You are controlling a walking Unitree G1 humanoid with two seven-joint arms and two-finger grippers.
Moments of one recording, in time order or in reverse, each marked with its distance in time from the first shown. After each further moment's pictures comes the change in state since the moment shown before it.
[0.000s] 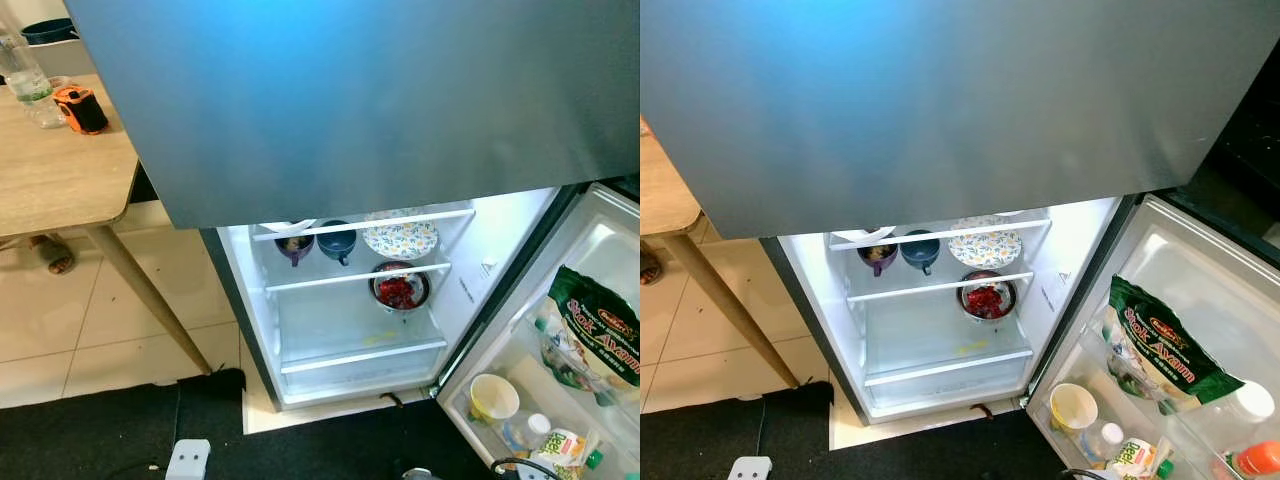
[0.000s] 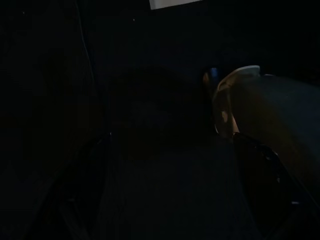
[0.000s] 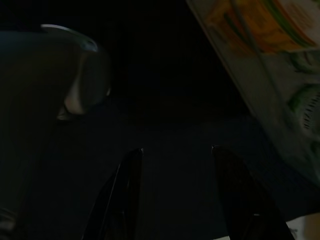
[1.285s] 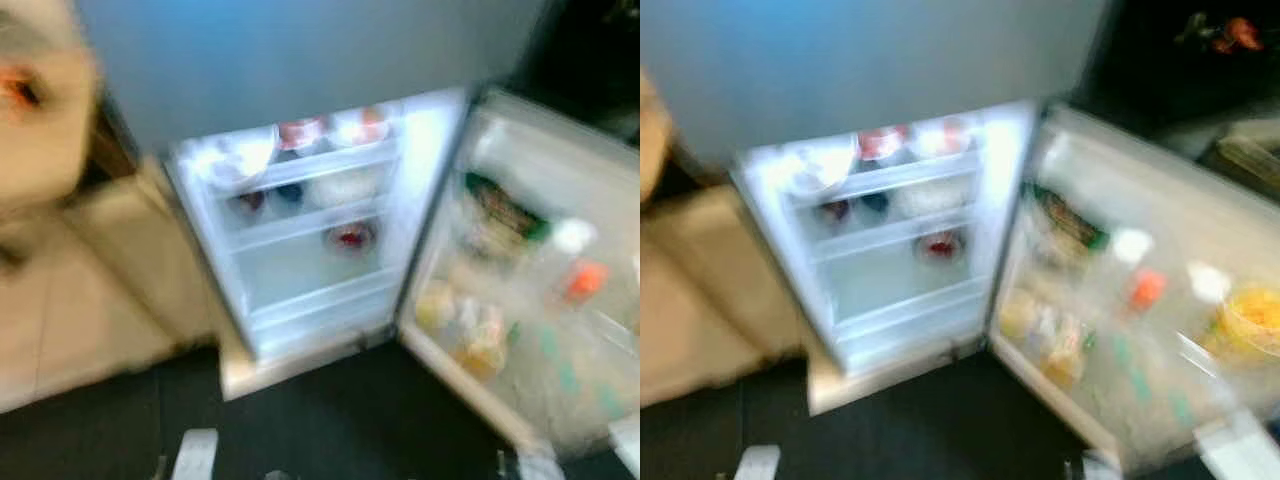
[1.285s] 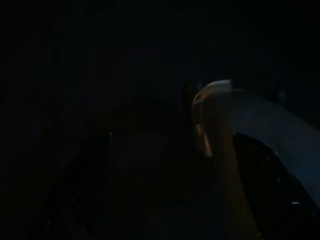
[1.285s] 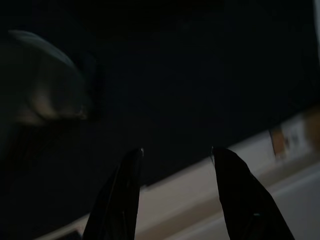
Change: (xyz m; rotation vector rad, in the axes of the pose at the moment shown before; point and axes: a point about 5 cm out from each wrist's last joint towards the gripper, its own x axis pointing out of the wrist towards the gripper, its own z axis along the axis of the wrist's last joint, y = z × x) left arm 0.003 -0.016 0.003 0.007 -0.010 -0.040; right arm -0.003 -0.012 -0.010 -0.066 0.071 -0.045
